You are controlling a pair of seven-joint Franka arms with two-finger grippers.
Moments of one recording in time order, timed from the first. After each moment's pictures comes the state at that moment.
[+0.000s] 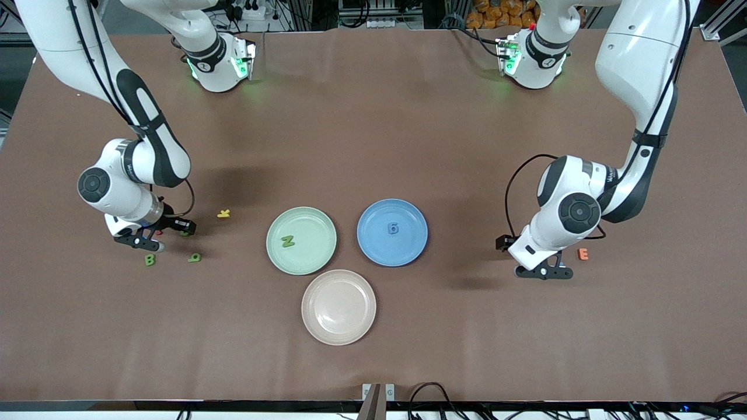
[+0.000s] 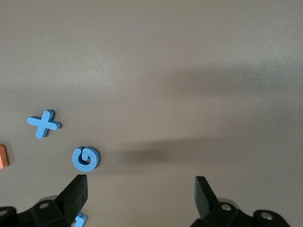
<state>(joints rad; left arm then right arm) -0.09 0.56 -0.19 -1.76 0.19 2.26 -0.31 0.04 0.45 -0.10 -2.19 0.10 2.61 0.11</state>
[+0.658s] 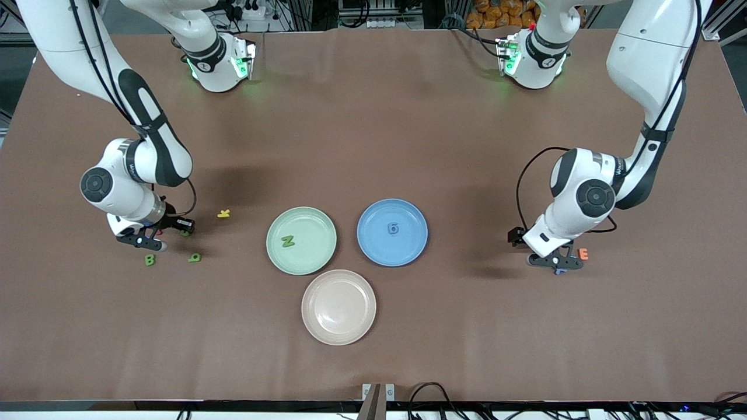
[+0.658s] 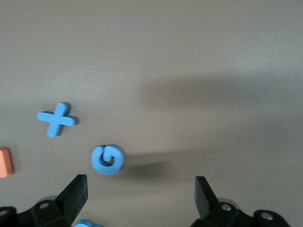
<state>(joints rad) 0.00 0.52 -0.19 -1.95 0.19 2.47 -0.21 0.04 0.45 -0.10 -2.19 0.10 2.61 0.10</state>
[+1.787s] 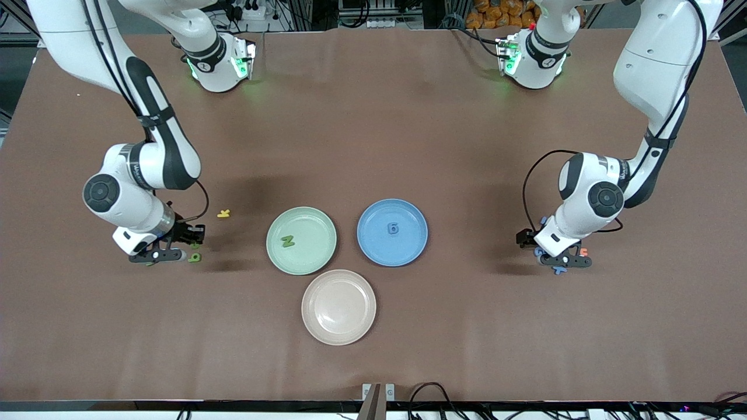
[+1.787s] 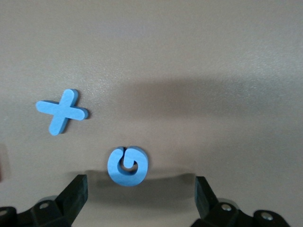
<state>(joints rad) 0.06 0.57 -0.19 -2.01 0.19 2.61 -0.18 0.13 0.42 -0.08 -2.03 0.06 2.45 -0.05</state>
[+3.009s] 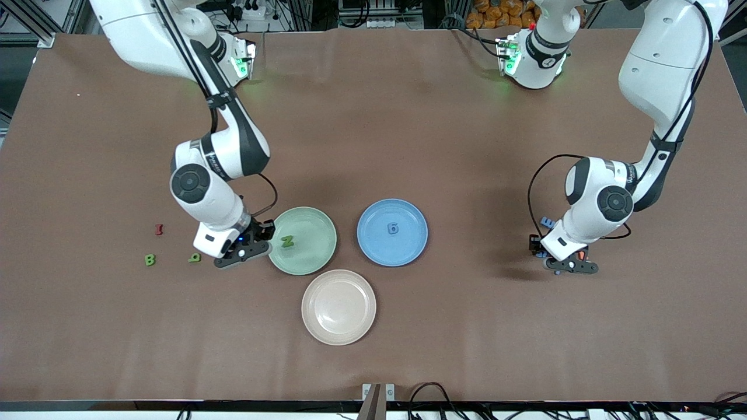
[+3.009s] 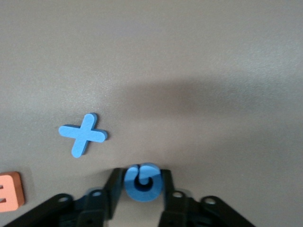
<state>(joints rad) 0.08 0.59 -0.19 -1.97 0.19 2.61 -0.10 0.42 0.48 -0.08 -1.84 0.06 2.40 -0.05</state>
